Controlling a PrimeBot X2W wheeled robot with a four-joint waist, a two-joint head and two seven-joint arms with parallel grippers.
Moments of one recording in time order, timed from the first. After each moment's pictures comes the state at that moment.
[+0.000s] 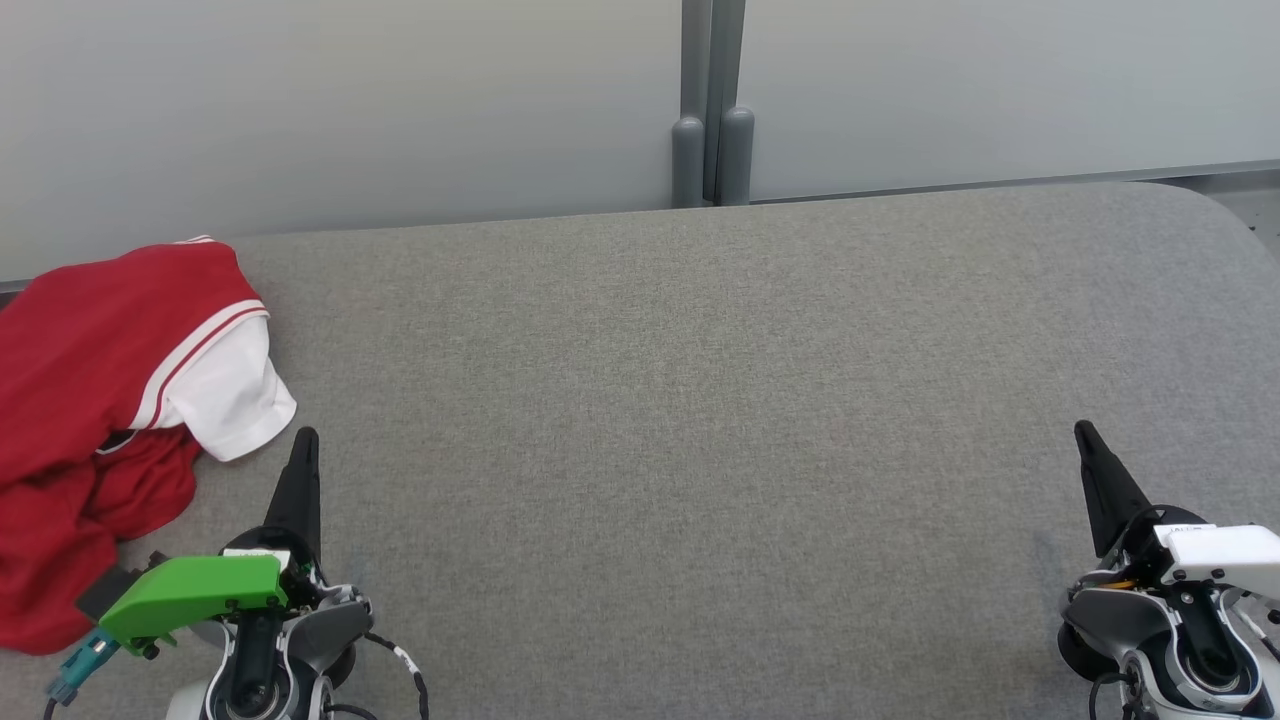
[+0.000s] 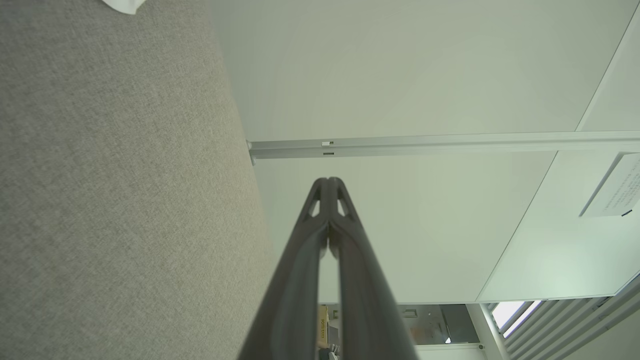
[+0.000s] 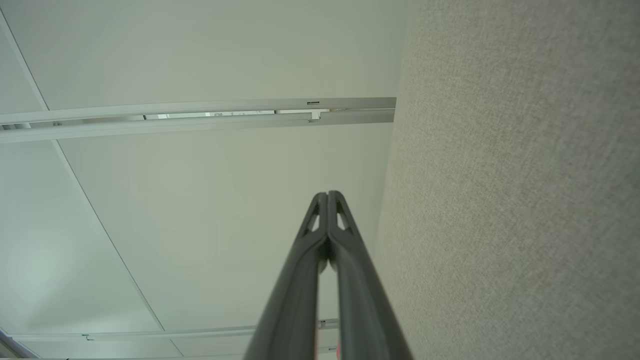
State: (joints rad) left arm -0.17 0.05 0.02 0.31 -1.62 -0.13 0.05; right arm -0.14 -0.05 -0.22 0.28 1.59 0.13 0.18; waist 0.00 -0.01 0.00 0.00
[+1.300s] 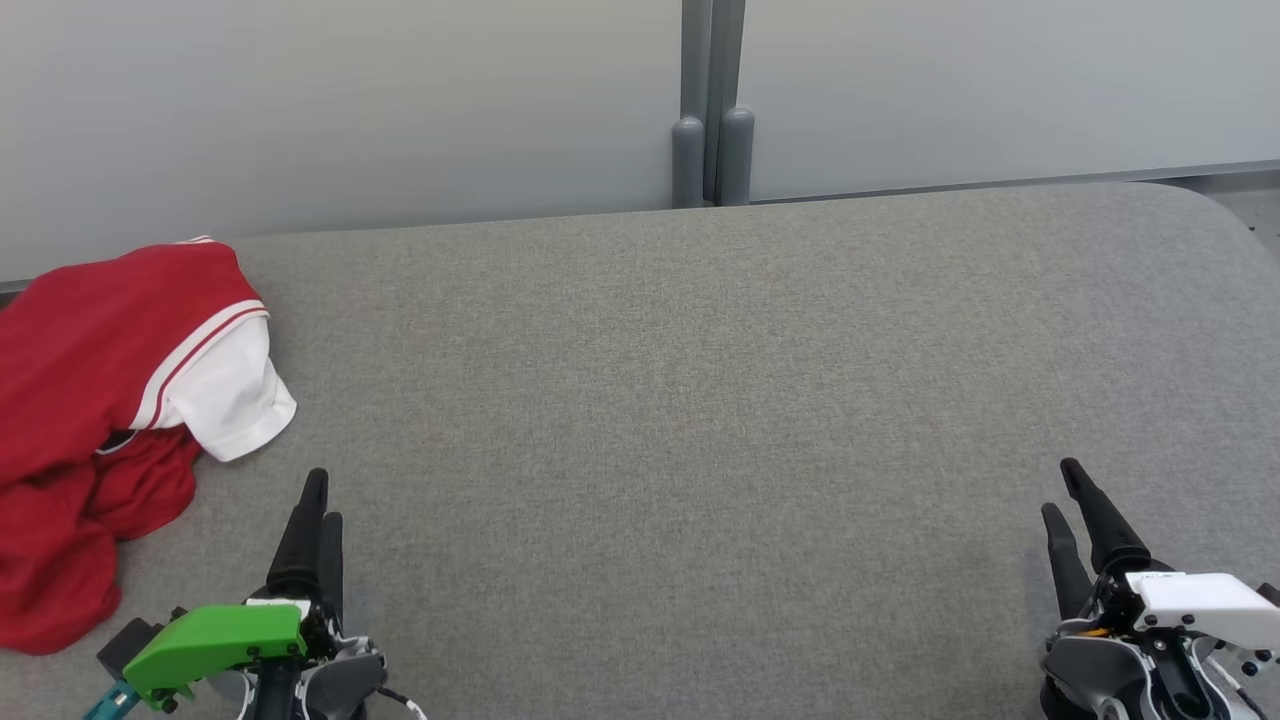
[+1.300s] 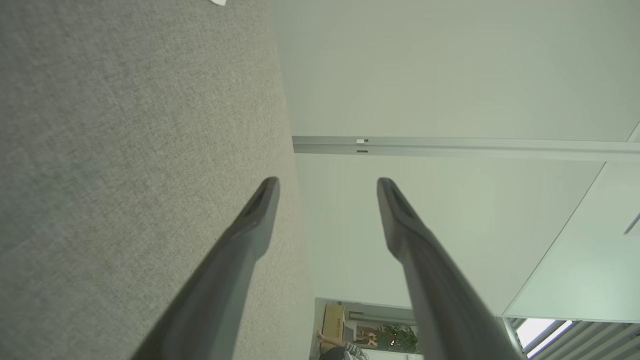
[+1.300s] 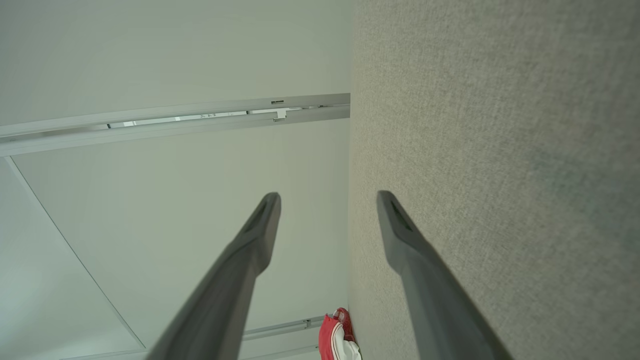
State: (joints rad) left arm -0.11 0.04 0.01 0.36 -1.62 -0.13 0.04; right arm -0.08 -0.03 -0.20 0.33 1.59 0.13 0.17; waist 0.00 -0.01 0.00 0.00
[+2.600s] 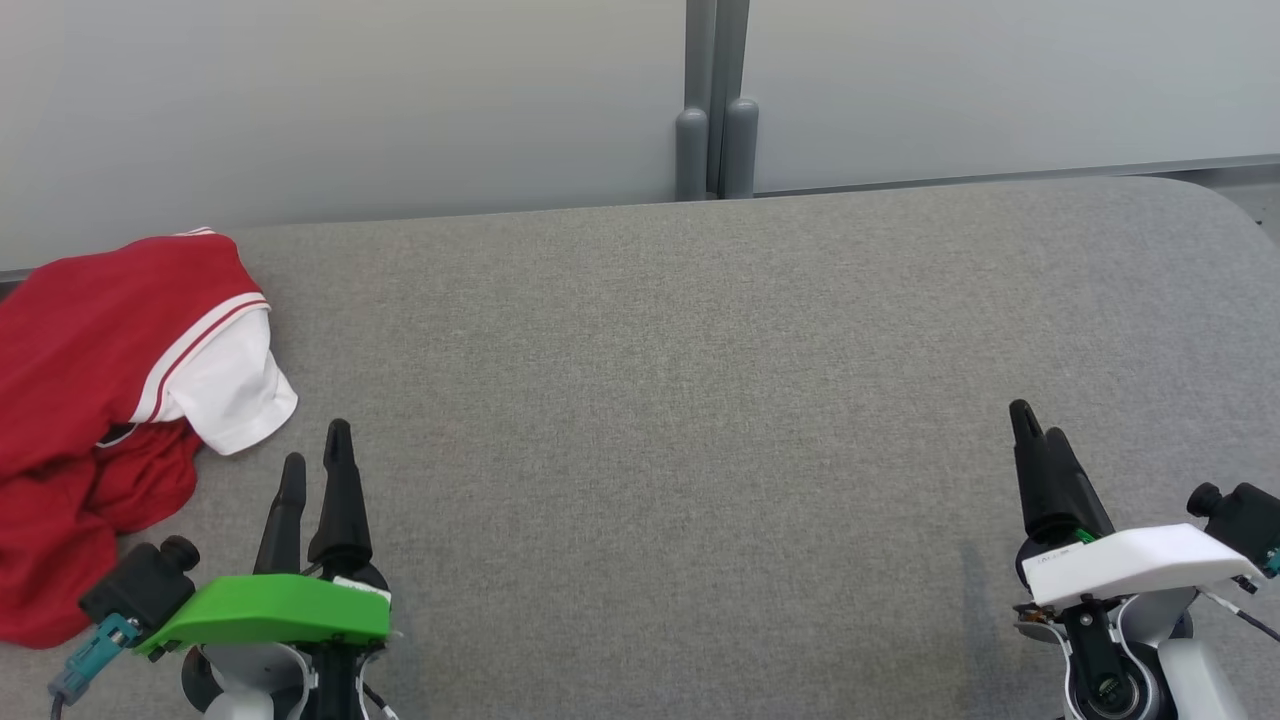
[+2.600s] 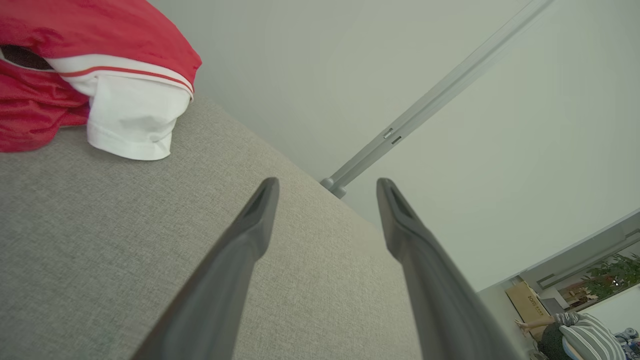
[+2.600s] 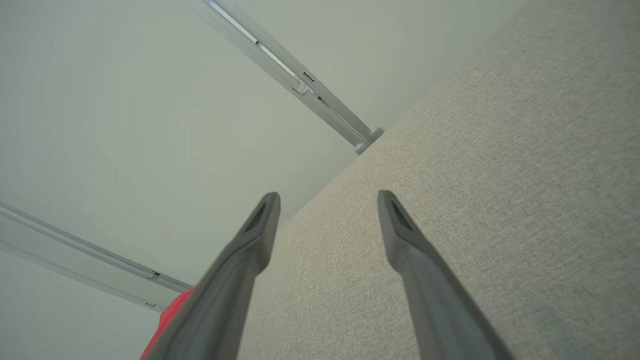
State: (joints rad) left arm -0.06 0.04 -0.06 0.10 -0.87 -0.02 -0.10; right arm -0.07 -0.04 -0.06 0.13 0.88 0.13 -0.03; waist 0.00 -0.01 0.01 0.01
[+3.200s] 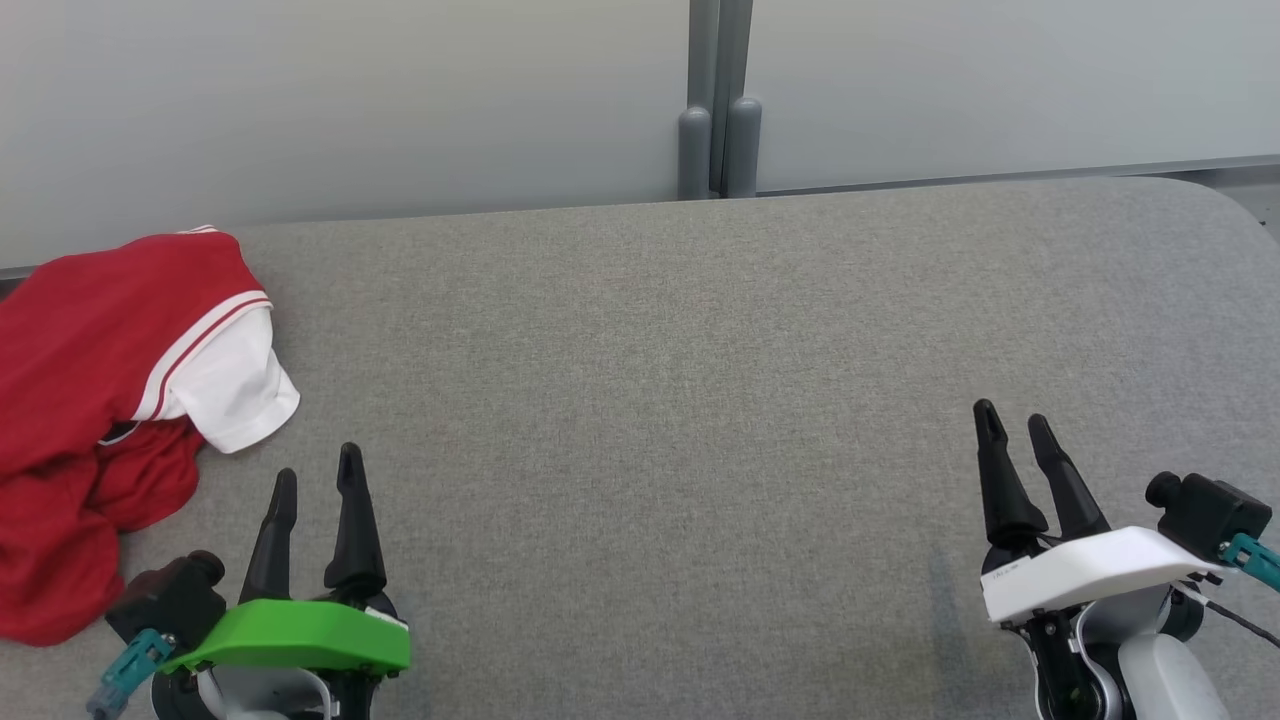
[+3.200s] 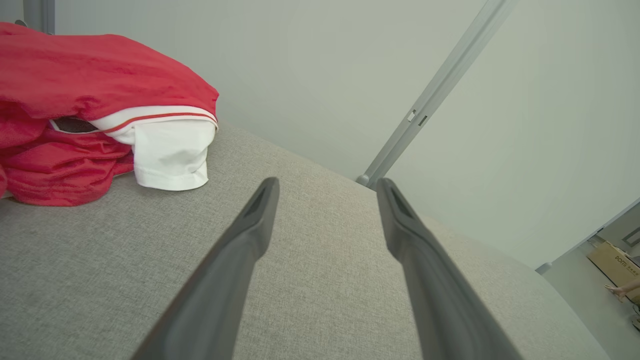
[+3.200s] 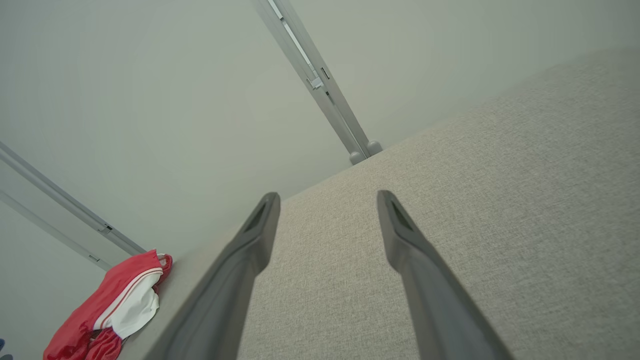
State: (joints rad) left arm -0.02 0.06 -0.08 0.09 -0.63 0.00 -0.14; right arm -0.06 -0.04 0.00 0.11 0.63 0.13 -0.09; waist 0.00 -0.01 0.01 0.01
